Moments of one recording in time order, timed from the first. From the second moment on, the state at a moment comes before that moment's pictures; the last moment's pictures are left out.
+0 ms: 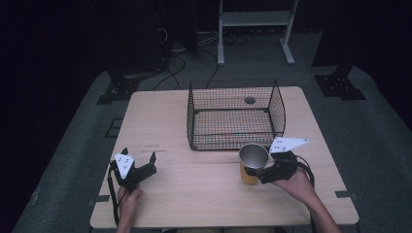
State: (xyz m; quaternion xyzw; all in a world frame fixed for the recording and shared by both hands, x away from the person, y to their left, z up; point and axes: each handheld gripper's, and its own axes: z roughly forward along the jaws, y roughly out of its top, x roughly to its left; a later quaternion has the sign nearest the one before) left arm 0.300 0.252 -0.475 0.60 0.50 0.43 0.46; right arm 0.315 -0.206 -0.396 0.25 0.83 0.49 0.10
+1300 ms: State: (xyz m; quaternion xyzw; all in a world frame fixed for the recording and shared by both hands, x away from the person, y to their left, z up) left arm 0.300 0.252 -0.475 0.60 0.50 0.43 0.46; right arm 0.439 -0.154 -0.306 0.23 0.84 0.48 0.07
